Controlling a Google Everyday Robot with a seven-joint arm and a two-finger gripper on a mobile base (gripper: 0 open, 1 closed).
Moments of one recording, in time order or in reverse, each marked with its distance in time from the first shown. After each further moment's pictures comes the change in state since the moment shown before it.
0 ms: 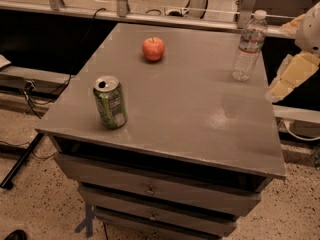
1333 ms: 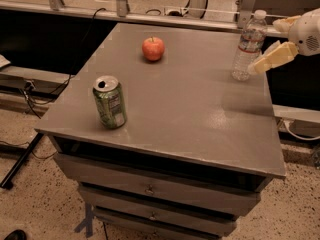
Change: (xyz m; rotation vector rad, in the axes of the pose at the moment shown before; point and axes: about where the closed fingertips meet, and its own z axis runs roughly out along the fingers) arm -0.006 -0.094 0.061 0.046 -0.419 0.208
